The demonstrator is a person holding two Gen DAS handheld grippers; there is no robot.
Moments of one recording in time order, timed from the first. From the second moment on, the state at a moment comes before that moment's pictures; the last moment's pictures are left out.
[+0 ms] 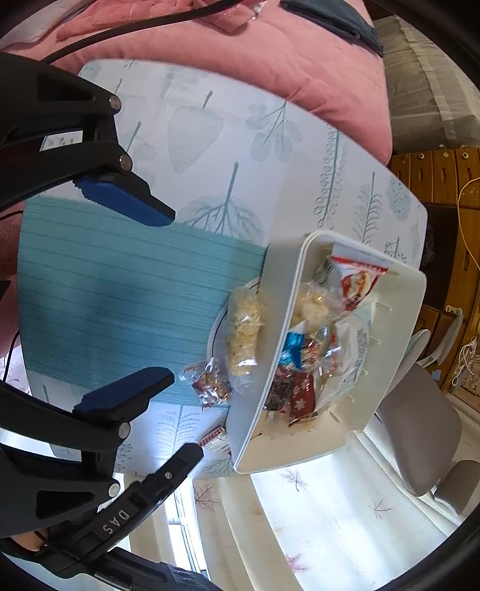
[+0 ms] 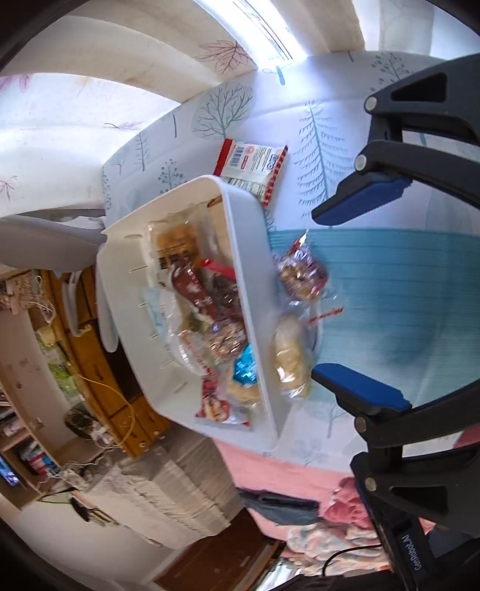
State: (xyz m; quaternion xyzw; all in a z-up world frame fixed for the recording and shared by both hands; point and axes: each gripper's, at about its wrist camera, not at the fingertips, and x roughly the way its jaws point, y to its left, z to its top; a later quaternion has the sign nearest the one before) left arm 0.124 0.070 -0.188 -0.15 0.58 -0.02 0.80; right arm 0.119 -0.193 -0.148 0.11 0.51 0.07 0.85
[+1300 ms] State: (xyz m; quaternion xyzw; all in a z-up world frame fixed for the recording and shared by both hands) left arm 0.210 -0.015 -0.281 -0.18 0.56 0.07 0.80; right arm 0.166 -0.196 -0.243 -0.05 0.51 0.27 0.81
